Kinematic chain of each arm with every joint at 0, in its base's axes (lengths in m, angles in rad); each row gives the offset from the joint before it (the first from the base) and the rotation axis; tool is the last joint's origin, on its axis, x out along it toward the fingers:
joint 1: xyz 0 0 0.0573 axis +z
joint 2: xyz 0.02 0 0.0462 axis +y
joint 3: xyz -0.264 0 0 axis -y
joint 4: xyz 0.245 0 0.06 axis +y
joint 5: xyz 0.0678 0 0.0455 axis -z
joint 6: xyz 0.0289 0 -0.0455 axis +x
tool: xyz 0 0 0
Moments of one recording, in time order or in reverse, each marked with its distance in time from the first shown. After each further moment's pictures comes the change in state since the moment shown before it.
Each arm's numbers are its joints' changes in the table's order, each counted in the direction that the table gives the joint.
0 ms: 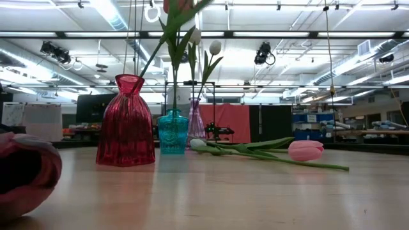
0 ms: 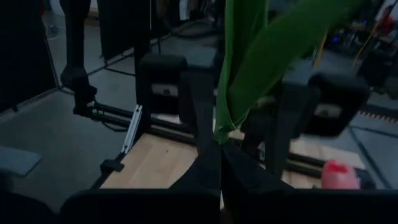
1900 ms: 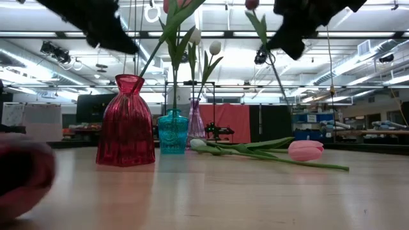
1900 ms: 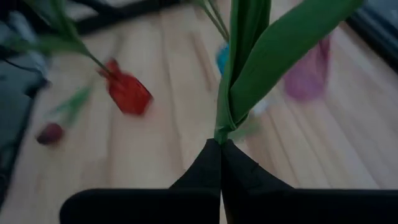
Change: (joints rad) left arm 0.206 -0.512 -0.593 0.256 -0.310 -0.118; right arm -0.362 -0.320 -0.515 0.241 -0.085 0.288
